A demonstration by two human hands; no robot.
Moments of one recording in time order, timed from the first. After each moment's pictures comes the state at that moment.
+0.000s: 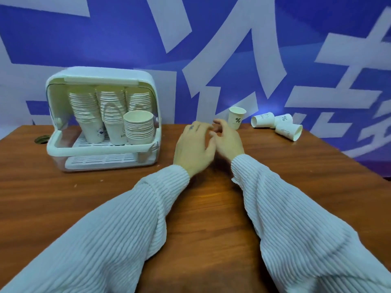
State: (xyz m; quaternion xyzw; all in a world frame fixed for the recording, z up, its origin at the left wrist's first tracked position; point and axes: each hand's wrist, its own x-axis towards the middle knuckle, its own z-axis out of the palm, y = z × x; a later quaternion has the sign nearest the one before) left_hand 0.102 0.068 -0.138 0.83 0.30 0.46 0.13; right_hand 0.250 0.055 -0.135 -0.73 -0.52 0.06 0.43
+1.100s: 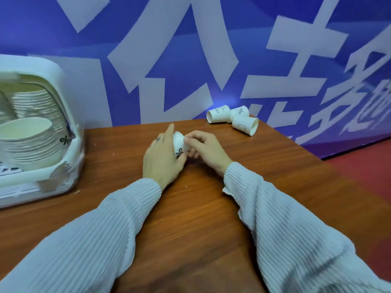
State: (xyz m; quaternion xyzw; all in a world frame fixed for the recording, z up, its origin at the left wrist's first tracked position) left_hand 0.212 0.091 -0.177 0.83 0.38 0.36 0.15; right_hand 0.351 0.023 -0.146 -0.64 -0.52 0.25 0.52
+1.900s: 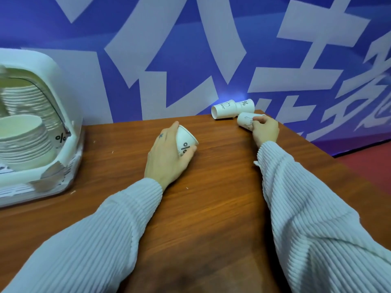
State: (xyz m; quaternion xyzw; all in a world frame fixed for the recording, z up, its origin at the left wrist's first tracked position) left_hand 0.221 0.095 -0.180 0.83 0.37 0.37 0.19; right_hand 0.520 0.033 -0.159 -0.80 -0.20 0.00 0.56
